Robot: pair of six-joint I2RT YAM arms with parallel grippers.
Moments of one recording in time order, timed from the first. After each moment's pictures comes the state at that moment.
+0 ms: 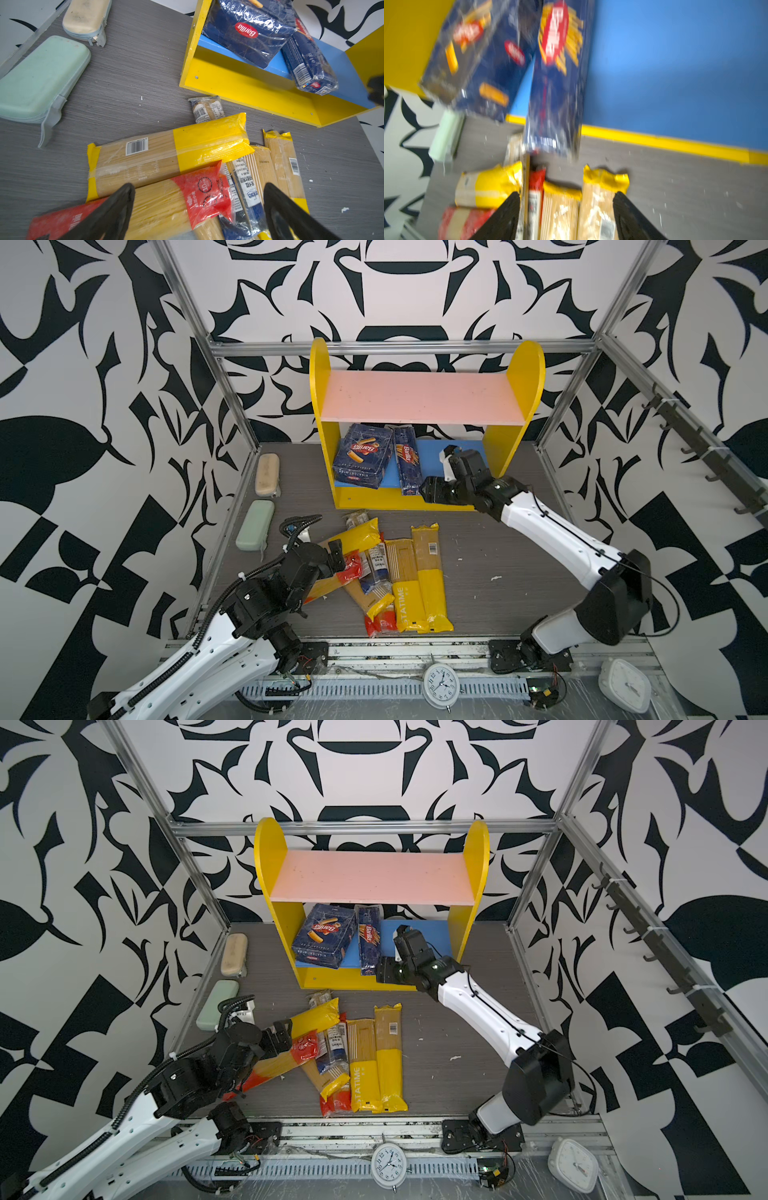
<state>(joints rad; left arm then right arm) -0.85 0.60 0.71 -0.81 -0.53 -0.79 0.58 1.46 1.27 -0.59 -0.05 0.53</state>
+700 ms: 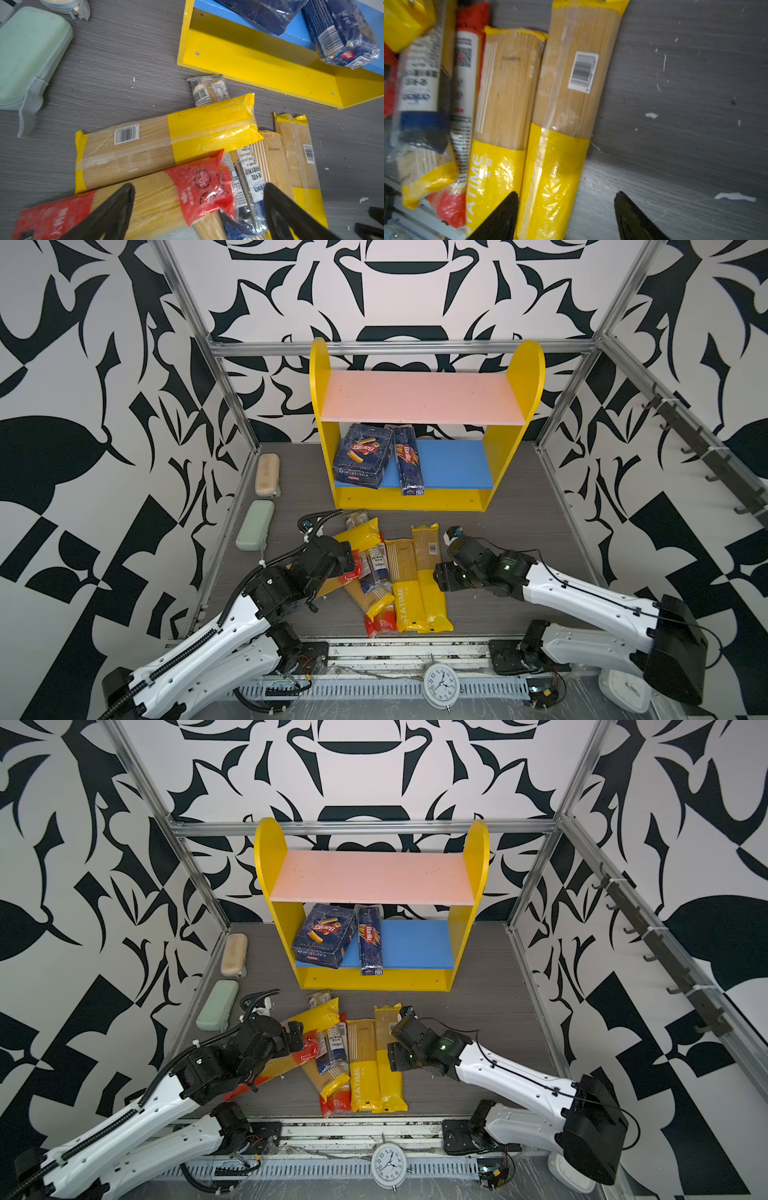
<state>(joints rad) -0.85 0.75 0.71 -0.78 -0.47 -0.81 0.90 1.11 0.68 -0.65 0.08 0.70</state>
